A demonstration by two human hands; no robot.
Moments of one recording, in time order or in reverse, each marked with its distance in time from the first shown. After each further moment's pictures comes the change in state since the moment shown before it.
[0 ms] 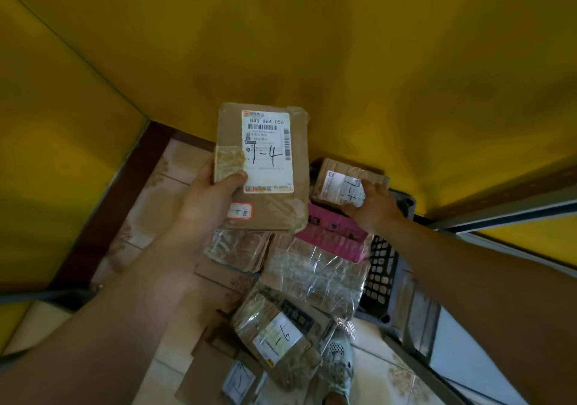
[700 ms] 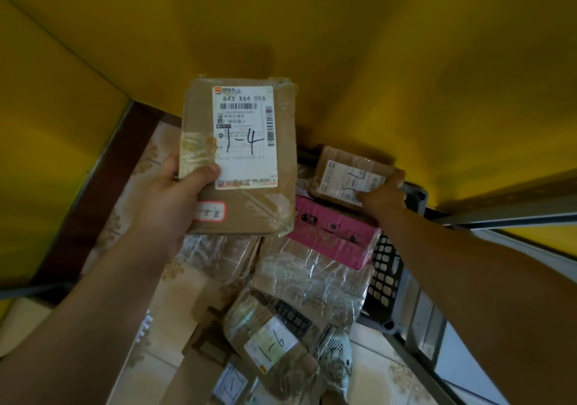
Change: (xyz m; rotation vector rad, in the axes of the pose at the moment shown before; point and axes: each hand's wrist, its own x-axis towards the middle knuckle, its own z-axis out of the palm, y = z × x) left_hand 0.019 -0.010 -0.001 -0.025 0.038 0.033; right_hand 0.071 0.022 0.029 0.436 0.128 0.451
